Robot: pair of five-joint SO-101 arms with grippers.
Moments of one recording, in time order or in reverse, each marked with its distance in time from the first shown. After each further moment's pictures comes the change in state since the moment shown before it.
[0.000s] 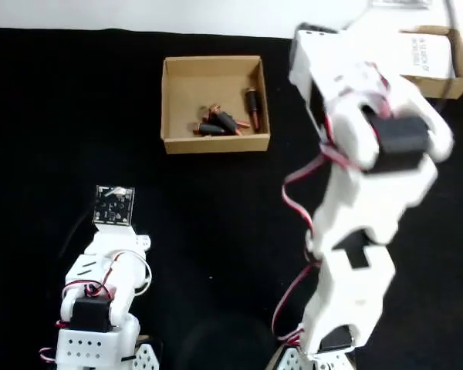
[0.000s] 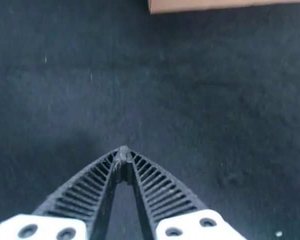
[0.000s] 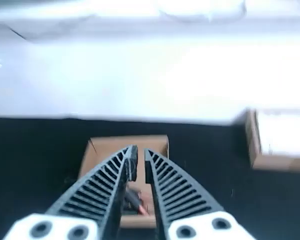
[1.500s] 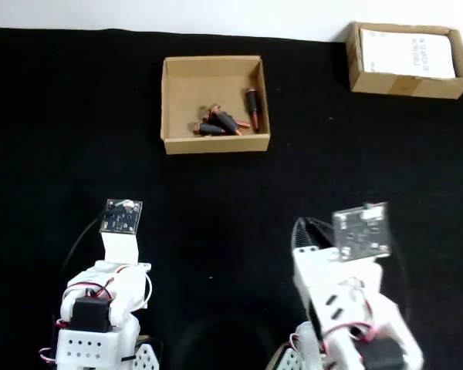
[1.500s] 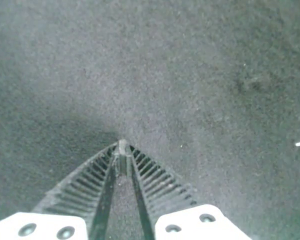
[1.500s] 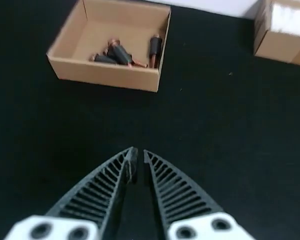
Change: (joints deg) left arm 0.0 -0.1 0.0 19.0 0.0; right arm -0.8 -117.8 159.6 -26.1 8.3
